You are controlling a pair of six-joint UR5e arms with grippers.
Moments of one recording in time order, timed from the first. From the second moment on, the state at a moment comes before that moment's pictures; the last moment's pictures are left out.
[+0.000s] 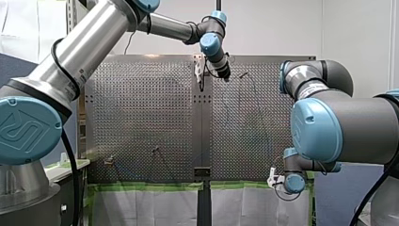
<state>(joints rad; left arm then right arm) -0.74 -2.16 -0.88 -3.53 -1.92 -1.91 1.68 -0.38 1.50 -0.71 1.59 1.73</state>
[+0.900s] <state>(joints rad) -0.62 -1.96 -1.09 -3.38 -1.90 -2.06 1.68 -0.38 1.50 -0.71 1.58 1.72</state>
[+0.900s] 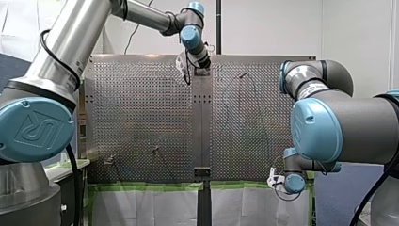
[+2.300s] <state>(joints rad) -0.75 -2.03 -1.36 -3.01 -1.57 -2.36 1.68 -0.38 1.50 -0.71 1.58 1.72</state>
